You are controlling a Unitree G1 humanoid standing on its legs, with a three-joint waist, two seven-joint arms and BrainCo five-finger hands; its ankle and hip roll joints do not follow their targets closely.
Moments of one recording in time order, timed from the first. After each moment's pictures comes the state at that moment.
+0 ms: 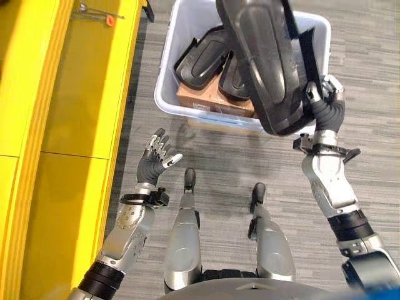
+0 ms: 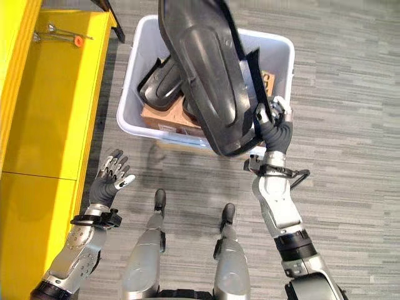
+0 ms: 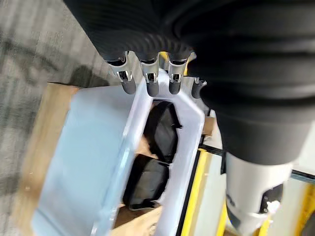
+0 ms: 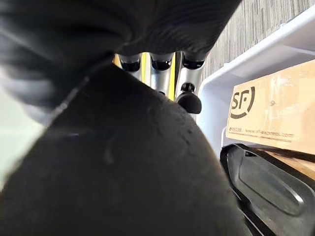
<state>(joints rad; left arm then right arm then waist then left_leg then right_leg) 0.08 0.48 -0.25 -0.07 -0.62 -0.26 0.18 -0.26 -0.40 0.17 -0.02 0.33 -0.27 -0.44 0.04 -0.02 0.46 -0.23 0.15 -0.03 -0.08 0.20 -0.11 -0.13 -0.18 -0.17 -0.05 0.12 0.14</state>
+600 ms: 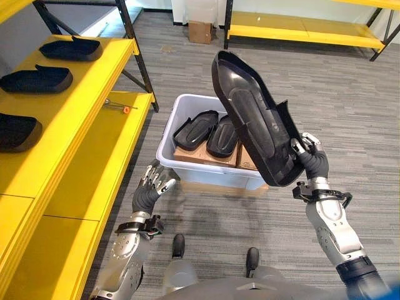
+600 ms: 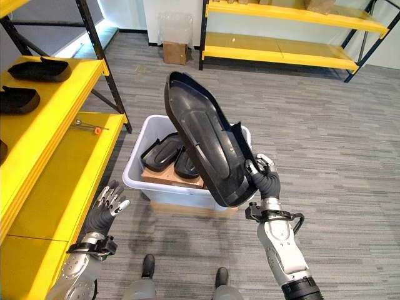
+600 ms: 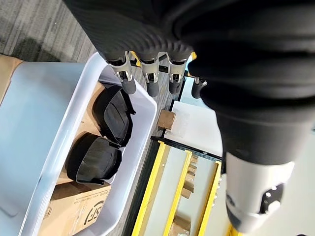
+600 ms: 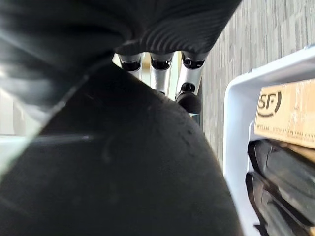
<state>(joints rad) 0.30 0.37 -0.18 -0.05 -0.62 -0.21 0.11 0.00 -0.40 0.21 -0.03 0.45 -0.23 -0.24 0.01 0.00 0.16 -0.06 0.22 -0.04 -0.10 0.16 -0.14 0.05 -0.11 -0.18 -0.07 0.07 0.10</state>
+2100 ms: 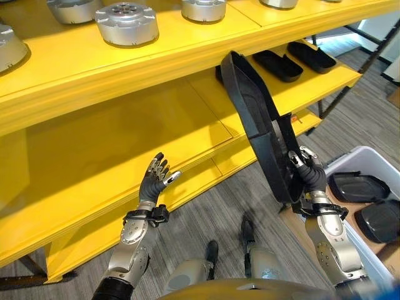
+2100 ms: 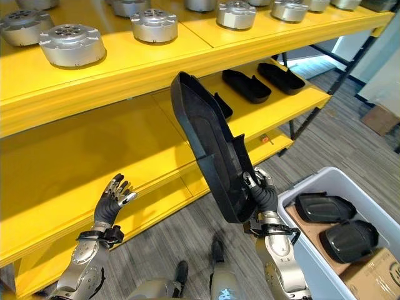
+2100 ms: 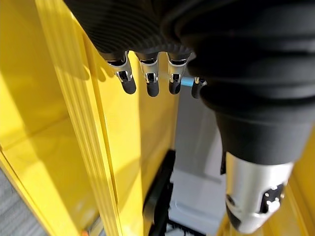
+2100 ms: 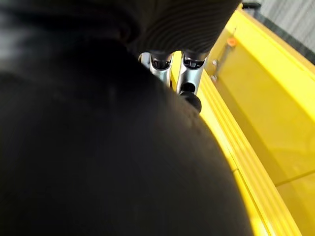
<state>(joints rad) 0.15 0.33 -0.17 0.07 -0.53 -0.20 0.11 0.14 -0.33 0.16 -0.12 0.49 -0.19 -0.19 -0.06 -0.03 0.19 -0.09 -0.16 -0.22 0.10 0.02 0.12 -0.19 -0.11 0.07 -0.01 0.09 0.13</state>
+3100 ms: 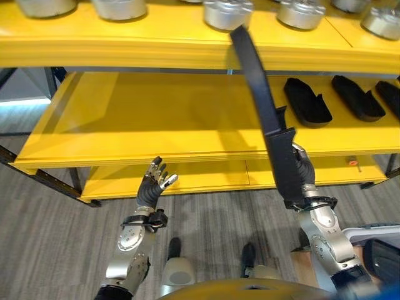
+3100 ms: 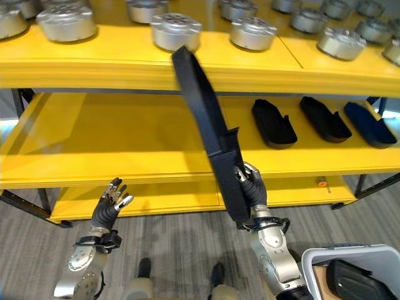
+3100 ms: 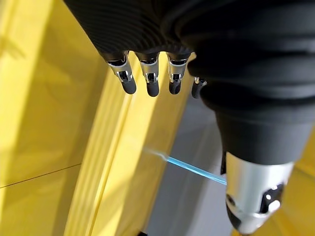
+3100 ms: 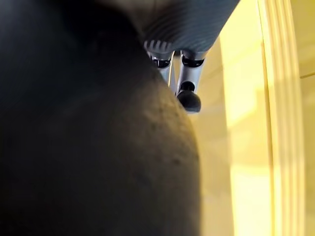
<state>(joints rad) 0.21 0.36 -0.15 0.02 -0.58 -0.20 0.08 0.06 -0.35 0.25 -0.08 0.51 -0.20 -0.13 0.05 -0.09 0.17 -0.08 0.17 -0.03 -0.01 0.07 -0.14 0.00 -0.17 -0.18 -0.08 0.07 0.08</state>
